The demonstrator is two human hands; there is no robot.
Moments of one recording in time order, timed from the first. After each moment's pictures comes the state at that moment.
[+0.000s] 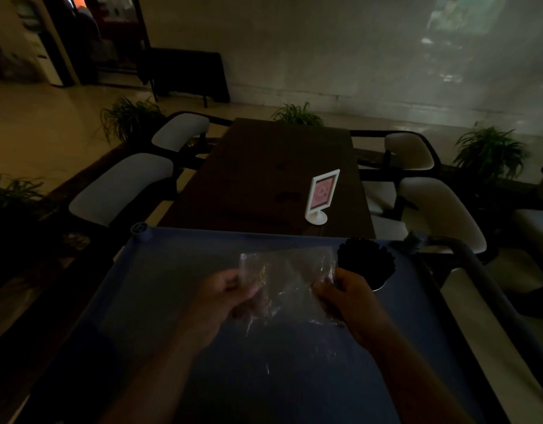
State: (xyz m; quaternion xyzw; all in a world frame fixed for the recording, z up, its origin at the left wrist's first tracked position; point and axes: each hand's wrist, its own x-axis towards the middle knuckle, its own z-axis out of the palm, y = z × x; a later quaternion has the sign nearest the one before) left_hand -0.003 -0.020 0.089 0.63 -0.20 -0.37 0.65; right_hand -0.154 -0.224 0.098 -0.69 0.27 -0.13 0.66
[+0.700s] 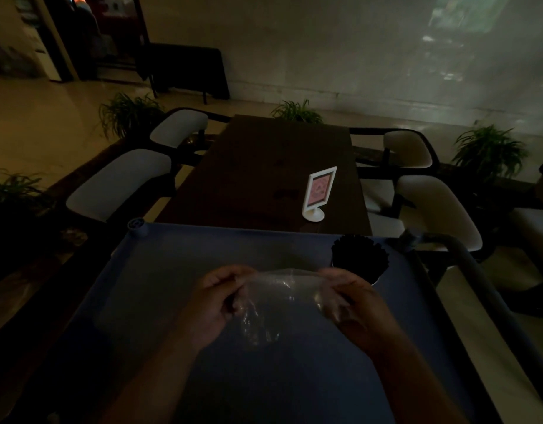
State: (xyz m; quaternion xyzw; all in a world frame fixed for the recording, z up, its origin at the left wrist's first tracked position) left_hand -0.013 -0.023 0.081 0.53 -0.16 -0.37 0.75; right_hand -0.174 -0.227 0.104 -0.49 0.19 -0.13 0.84
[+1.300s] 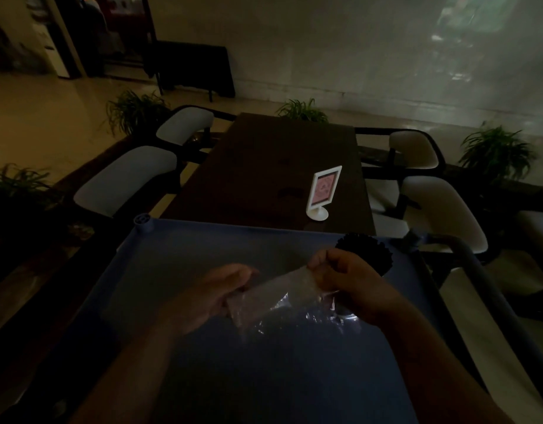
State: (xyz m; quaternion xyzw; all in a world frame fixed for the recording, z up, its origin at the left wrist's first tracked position) left_hand -0.001 -0.008 0.110 0.60 -0.23 -0.47 0.61; right_hand -0.155 -0.241 0.133 -0.67 0.12 -0.02 0.73
